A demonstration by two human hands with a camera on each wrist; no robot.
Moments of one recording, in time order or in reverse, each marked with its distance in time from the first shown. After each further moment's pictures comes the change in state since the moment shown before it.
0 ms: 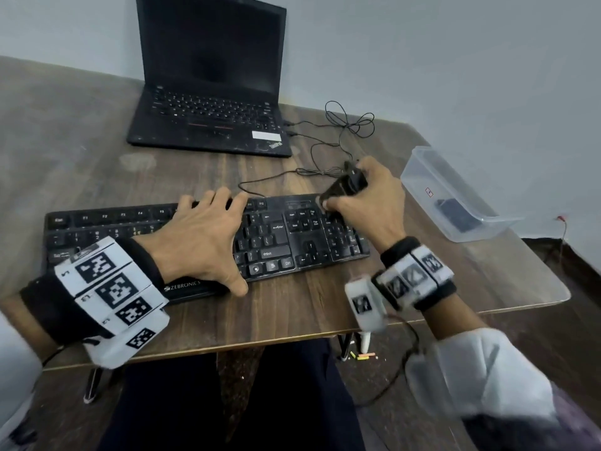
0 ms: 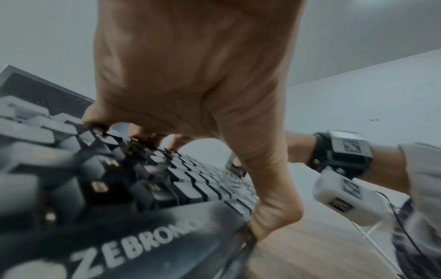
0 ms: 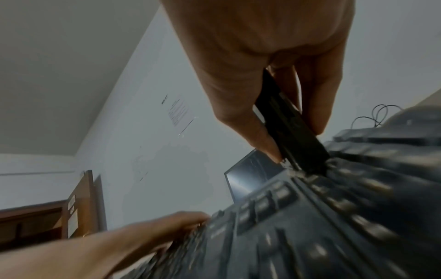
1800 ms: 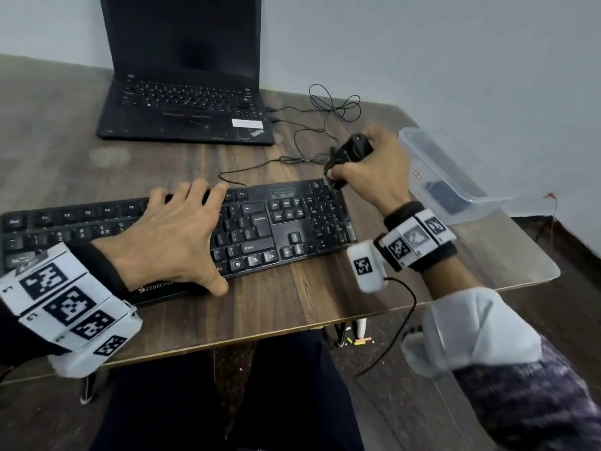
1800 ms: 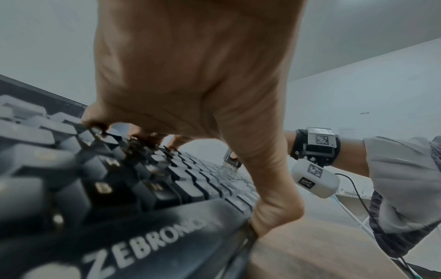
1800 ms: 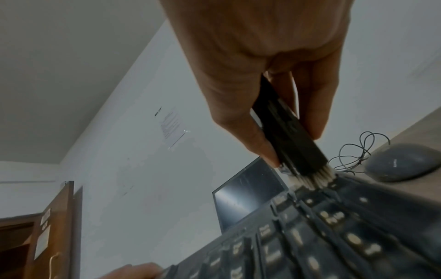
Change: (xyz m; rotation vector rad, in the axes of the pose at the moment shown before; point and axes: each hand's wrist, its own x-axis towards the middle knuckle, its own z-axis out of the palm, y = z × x) left_hand -0.003 0.003 0.002 0.050 0.033 0.017; right_hand 0.037 0.020 -0.018 0.013 0.050 -0.005
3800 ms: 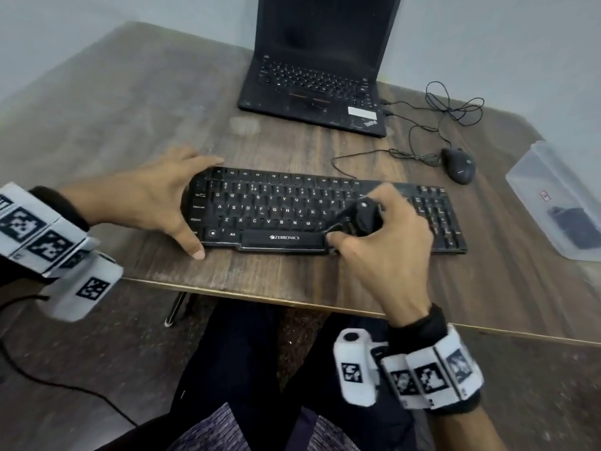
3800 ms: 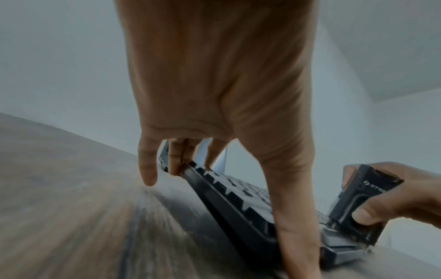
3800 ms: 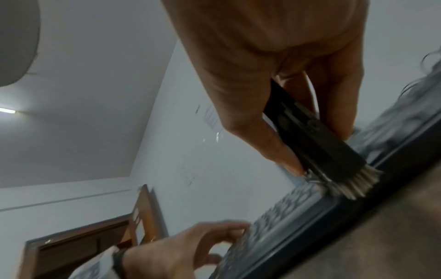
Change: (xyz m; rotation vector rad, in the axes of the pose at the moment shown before) left_hand -0.099 -0.163 0.036 -0.526 -0.015 -0.149; right_hand -0.162 -0.096 0.059 0.090 -0.128 -0.122
